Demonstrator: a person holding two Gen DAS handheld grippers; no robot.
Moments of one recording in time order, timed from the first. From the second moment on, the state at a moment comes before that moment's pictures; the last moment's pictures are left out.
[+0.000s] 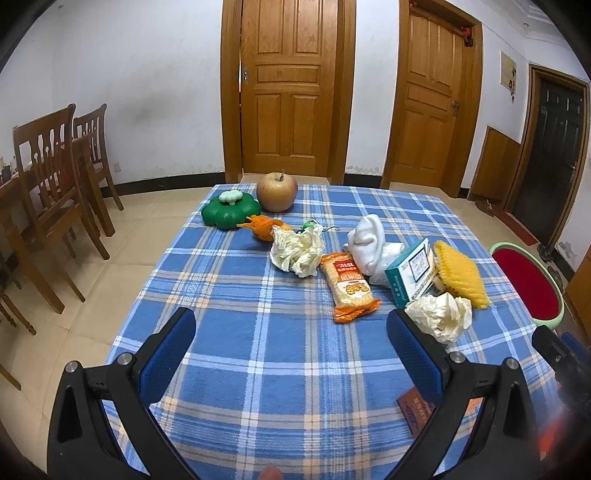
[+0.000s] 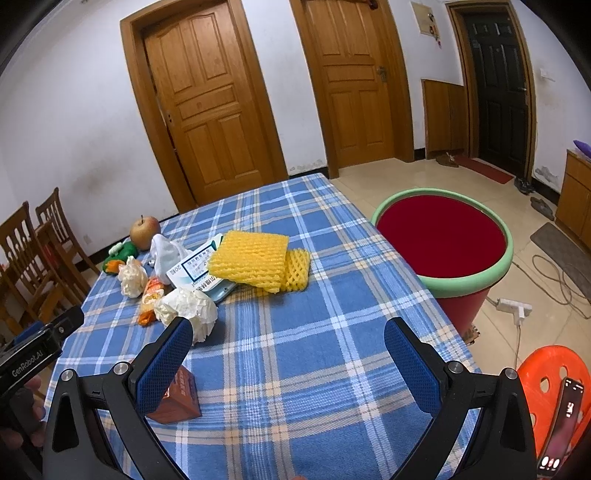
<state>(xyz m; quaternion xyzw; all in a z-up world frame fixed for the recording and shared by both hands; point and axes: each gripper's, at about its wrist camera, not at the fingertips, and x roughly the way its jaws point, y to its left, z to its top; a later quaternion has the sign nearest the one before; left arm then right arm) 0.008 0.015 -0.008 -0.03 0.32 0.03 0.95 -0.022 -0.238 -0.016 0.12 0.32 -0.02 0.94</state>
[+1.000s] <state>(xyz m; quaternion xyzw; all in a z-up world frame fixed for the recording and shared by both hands) 0.152 0.091 -0.013 -0.06 0.38 0.02 0.92 0.070 -0.240 -0.014 0.14 0.37 -0.02 0.92</state>
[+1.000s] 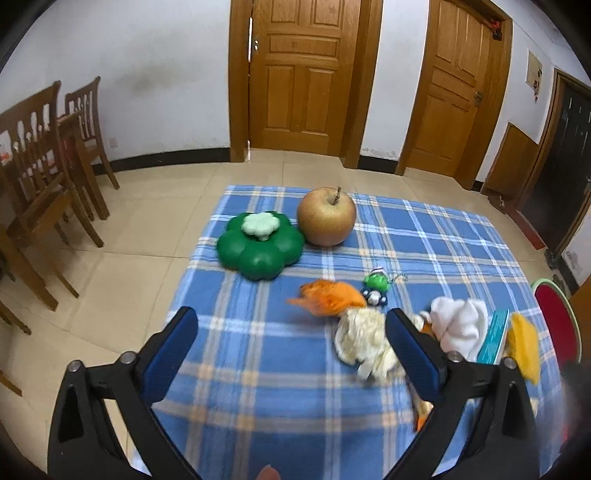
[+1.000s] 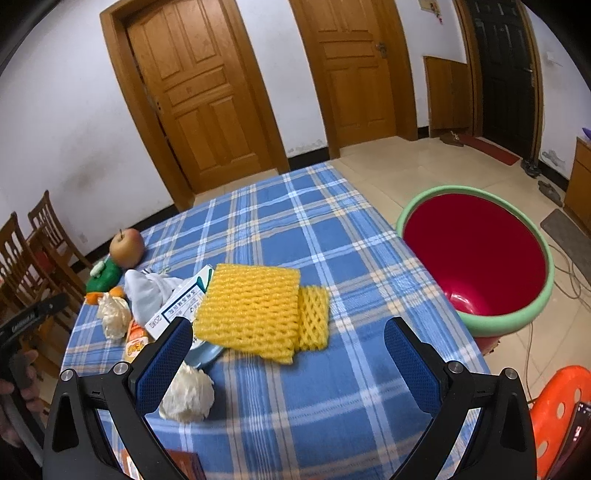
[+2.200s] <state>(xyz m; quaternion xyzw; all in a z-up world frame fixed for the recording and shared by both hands) 0.178 0.081 -0.027 -0.09 0.41 -0.09 0.90 0.097 -0.236 -0.027 0.15 0.40 -0.01 0.90</state>
